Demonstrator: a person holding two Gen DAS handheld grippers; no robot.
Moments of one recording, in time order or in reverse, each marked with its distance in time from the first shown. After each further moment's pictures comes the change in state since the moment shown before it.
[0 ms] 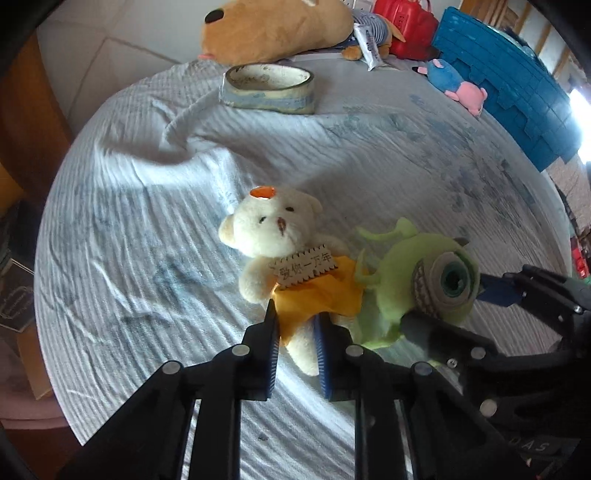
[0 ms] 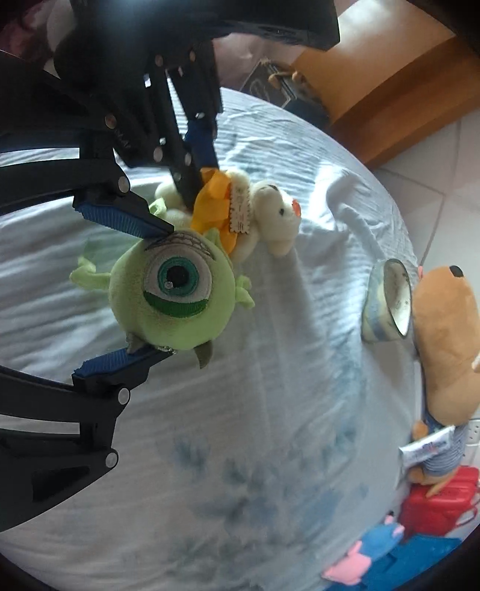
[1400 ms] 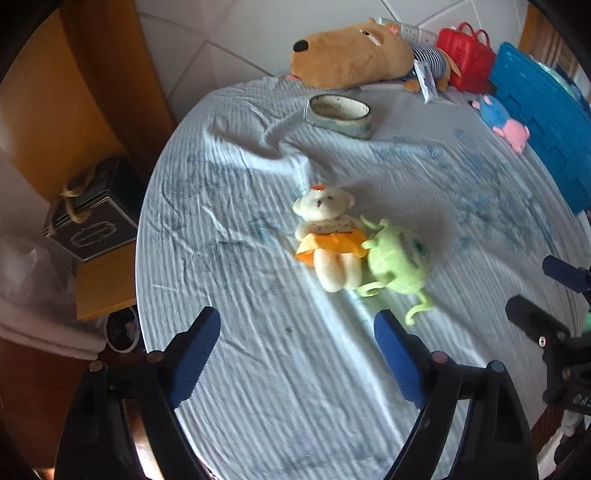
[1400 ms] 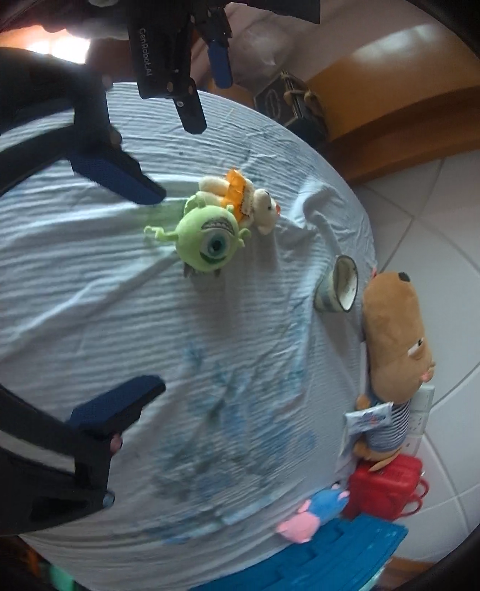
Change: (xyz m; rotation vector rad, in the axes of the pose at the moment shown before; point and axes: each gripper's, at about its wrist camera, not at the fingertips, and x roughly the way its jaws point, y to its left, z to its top) left arm -0.094 -0.006 -0.034 -0.193 -0.007 0.209; right arm -0.098 -0.023 -0.026 -0.105 -0.094 -0.038
